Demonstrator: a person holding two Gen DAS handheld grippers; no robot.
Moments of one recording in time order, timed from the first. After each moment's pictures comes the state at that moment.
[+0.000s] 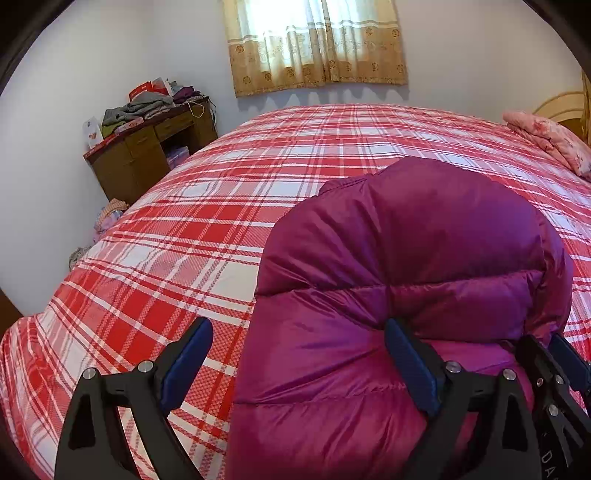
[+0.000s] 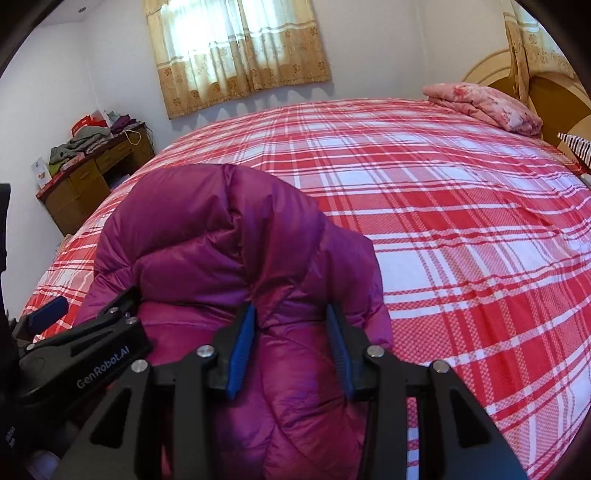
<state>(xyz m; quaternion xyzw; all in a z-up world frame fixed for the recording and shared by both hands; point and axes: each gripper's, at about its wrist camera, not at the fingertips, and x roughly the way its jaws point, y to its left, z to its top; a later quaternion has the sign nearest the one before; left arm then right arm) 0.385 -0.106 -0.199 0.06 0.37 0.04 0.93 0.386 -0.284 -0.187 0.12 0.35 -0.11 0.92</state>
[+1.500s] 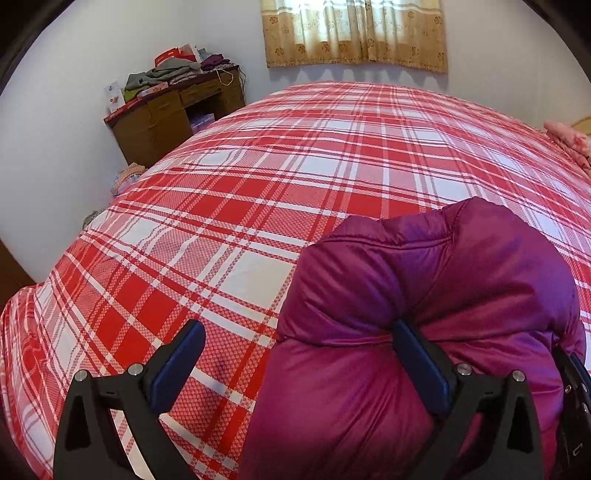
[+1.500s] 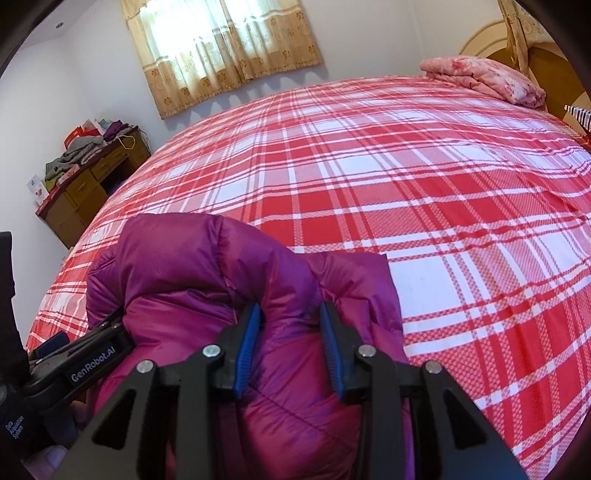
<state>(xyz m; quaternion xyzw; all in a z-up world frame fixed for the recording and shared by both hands) 0.432 -0.088 -0.220 0.02 0.42 0.09 0.90 0.424 -0.314 -0.200 0.17 0.37 -0.11 0.91</state>
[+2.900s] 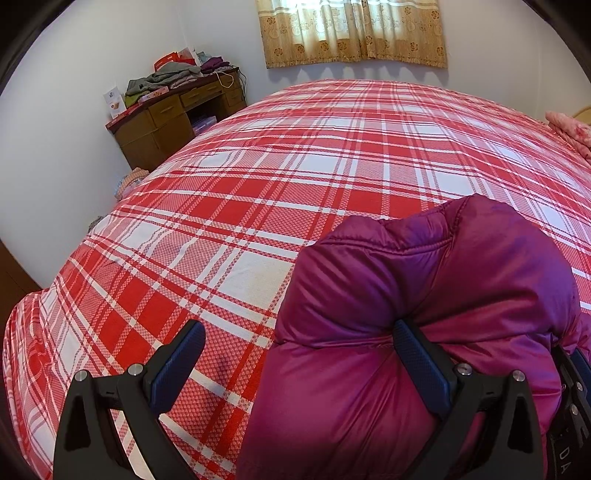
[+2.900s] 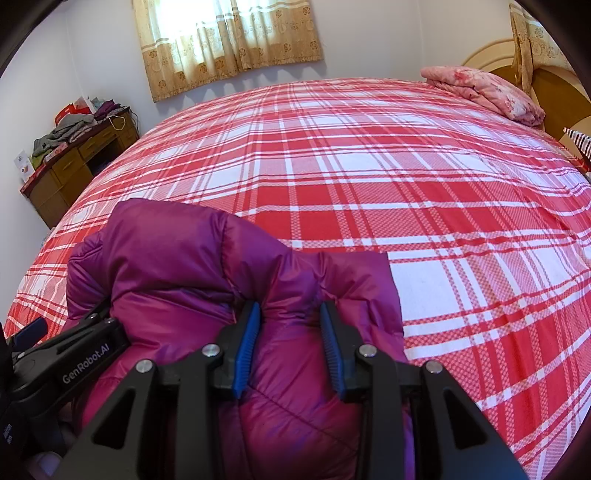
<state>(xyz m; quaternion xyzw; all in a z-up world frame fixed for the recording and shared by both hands) 0.435 -0.095 -0.224 0.04 0.42 0.10 0.90 0.440 -0.305 -0.205 0.13 0.39 -0.14 0.90</state>
